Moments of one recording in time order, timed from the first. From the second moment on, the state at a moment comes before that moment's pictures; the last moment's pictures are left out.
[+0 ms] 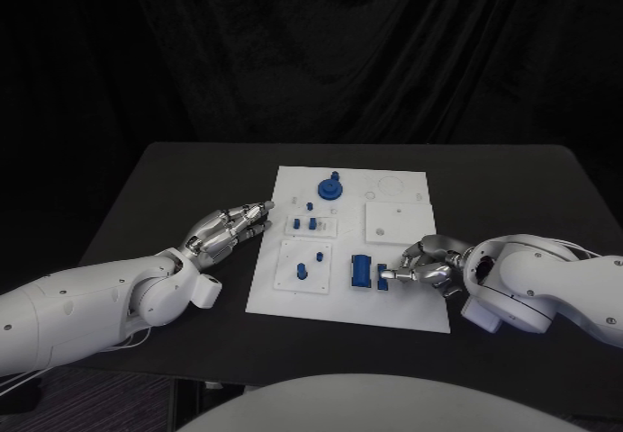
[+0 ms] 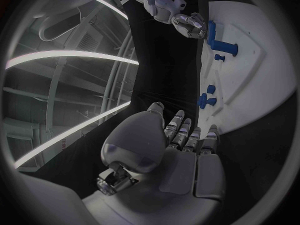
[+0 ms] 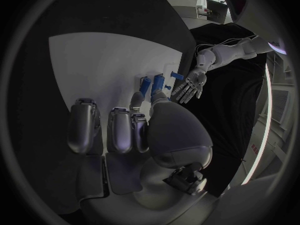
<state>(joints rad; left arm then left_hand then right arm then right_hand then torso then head) 1.00 -0.94 -0.21 1.41 -0.15 0.08 0.69 1.36 0.28 -0.15 0.25 0.47 0.43 0.15 0.06 0.05 0.16 0.14 0.16 0.03 0.02 0.16 0.00 0.00 0.16 0.03 0.28 0.03 0.05 1.21 -1.01 -0.25 1.85 -0.89 -0.23 -0.52 1.19 0.03 -0.14 0.29 0.15 0.68 0.00 1.13 0.61 1.47 -0.06 1.57 1.31 1.47 -0.12 1.42 1.23 0.07 1.47 0.00 1.28 1.31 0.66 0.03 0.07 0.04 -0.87</state>
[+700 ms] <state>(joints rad) 1.00 -0.94 -0.21 1.40 -0.15 0.08 0.69 1.37 0.28 -0.15 0.25 0.47 0.43 0.15 0.06 0.05 0.16 0.14 0.16 0.03 0.02 0.16 0.00 0.00 0.16 0.03 0.28 0.03 0.05 1.18 -1.00 -0.25 1.86 -0.97 -0.22 -0.53 1.21 0.04 -0.15 0.29 0.16 0.66 -0.01 1.22 0.71 1.46 -0.08 1.57 1.31 1.47 -0.13 1.43 1.23 0.07 1.47 -0.01 1.28 1.31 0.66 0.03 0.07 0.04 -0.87</state>
